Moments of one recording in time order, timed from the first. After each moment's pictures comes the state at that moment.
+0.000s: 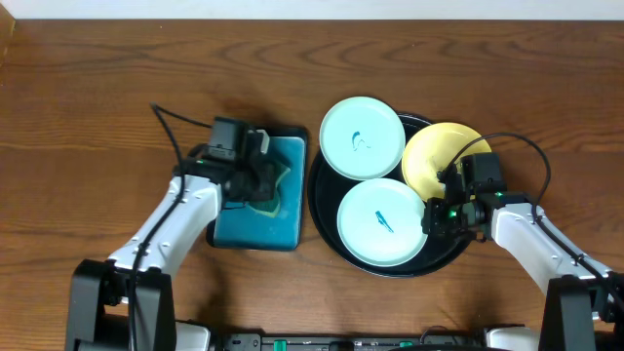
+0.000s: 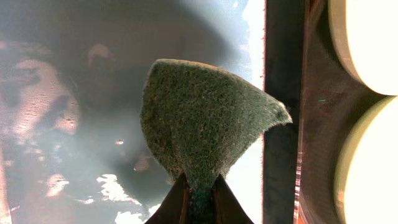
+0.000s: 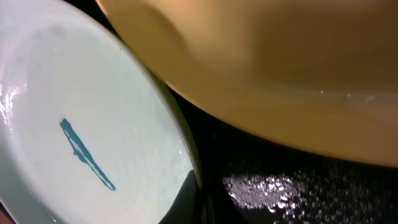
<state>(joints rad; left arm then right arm) -0.18 1.54 0.90 -0.55 0.30 -0.20 0.09 1.50 0.67 -0.52 -0.34 0.25</state>
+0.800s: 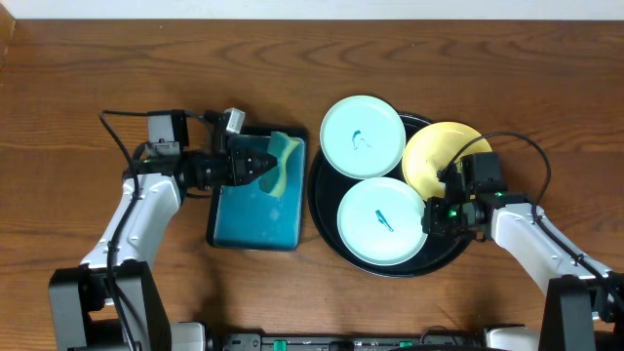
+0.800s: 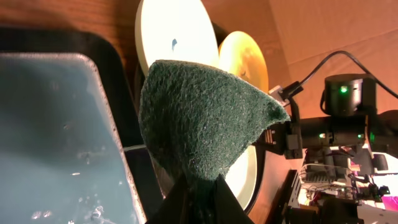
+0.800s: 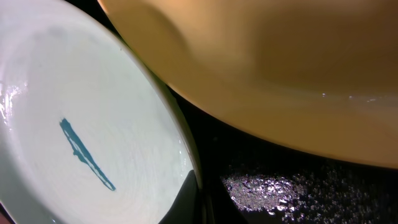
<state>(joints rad) 0.08 1.54 0.90 -0.43 1.06 -0.04 0.09 1.50 0.67 -0.52 -0.34 0.25</state>
